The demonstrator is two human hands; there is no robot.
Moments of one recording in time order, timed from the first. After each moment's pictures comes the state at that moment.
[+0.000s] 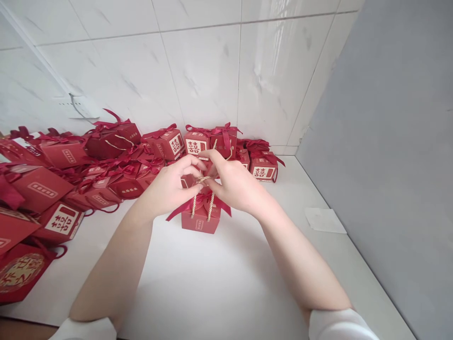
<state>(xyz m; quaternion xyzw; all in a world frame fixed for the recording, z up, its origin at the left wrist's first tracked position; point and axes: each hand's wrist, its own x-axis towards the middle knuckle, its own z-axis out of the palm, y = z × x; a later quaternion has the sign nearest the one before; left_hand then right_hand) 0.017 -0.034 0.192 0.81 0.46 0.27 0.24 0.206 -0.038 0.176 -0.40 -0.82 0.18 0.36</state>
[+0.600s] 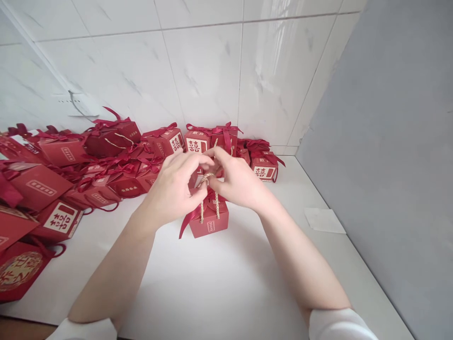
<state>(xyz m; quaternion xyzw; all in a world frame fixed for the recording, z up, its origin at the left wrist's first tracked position) 0.030 -0.044 0.191 0.88 0.36 0.32 -0.02 0.208 -0.034 0.179 -0.39 -0.81 0.21 0.39</state>
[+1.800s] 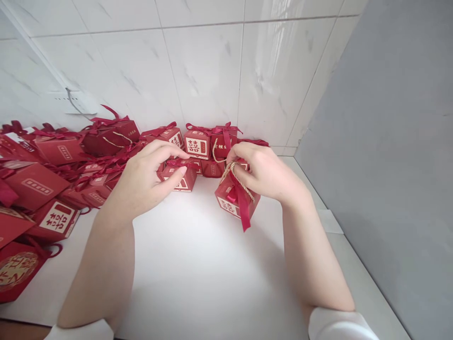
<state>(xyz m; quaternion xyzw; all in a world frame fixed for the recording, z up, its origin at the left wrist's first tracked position) -0.006 -0.042 0.209 0.83 0.44 0.33 -0.01 0.250 -0.032 0.192 -0.44 -0.83 0.04 0.33</state>
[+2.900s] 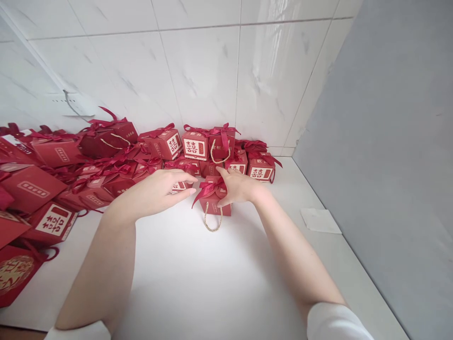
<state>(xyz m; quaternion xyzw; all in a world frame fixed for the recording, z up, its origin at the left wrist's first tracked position) -0.012 -0.025 0.193 0.87 0.47 0.10 0.11 0.221 0.014 0.132 -0.54 -0.81 0.21 0.08</state>
